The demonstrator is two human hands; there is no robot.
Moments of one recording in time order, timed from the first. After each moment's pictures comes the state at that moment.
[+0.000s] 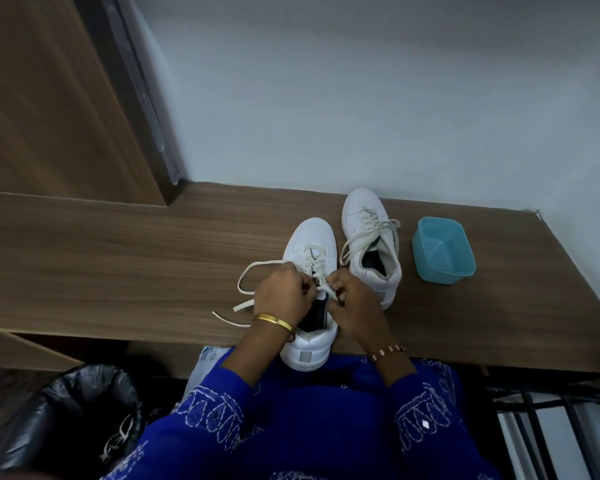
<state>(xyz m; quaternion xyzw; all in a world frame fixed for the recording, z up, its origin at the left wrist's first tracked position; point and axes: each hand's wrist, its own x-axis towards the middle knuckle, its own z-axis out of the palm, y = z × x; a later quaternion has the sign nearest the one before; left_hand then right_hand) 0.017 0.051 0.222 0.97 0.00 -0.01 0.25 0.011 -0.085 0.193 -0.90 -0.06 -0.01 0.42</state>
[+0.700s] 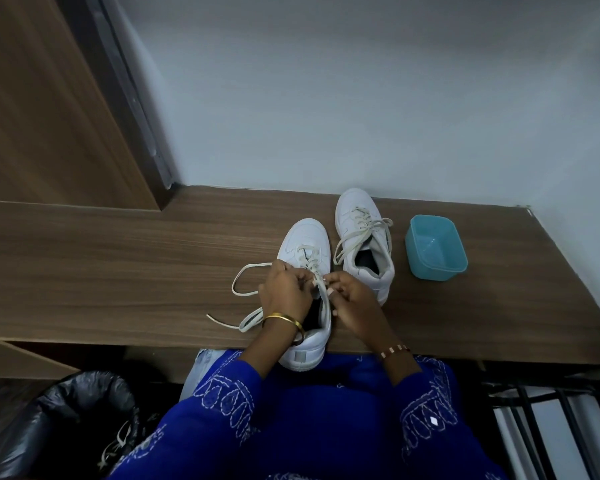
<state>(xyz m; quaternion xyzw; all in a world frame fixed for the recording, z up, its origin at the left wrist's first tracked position) 0.024 0.033 0.203 0.92 0.09 0.00 0.39 0.011 -0.092 0.195 -0.85 0.01 0.07 0.52</state>
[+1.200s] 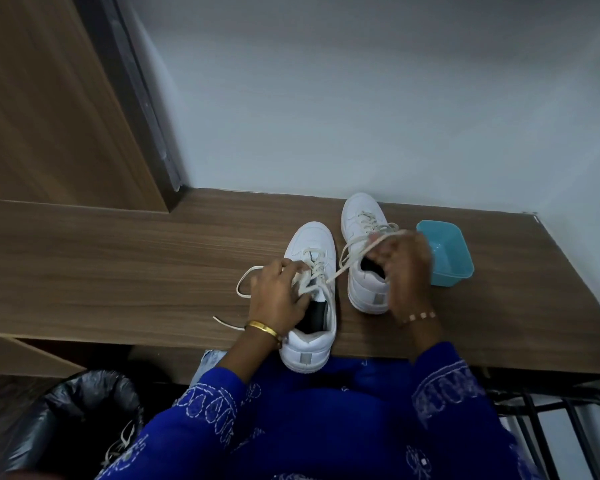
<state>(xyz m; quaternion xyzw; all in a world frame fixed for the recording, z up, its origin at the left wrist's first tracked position) 0.021 0.067 0.191 0.95 -0.06 0.09 0.30 0.040 -0.111 0.255 -0.57 0.16 -0.13 0.80</state>
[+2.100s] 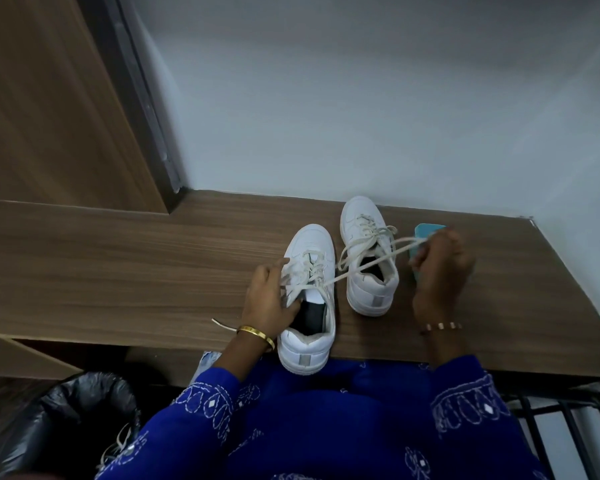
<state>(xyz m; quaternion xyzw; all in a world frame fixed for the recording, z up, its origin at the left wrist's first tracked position) 0.024 0.079 0.168 0.91 -0.04 0.10 0.39 0.022 -0.122 0.286 -0.68 0.19 -0.31 0.63</state>
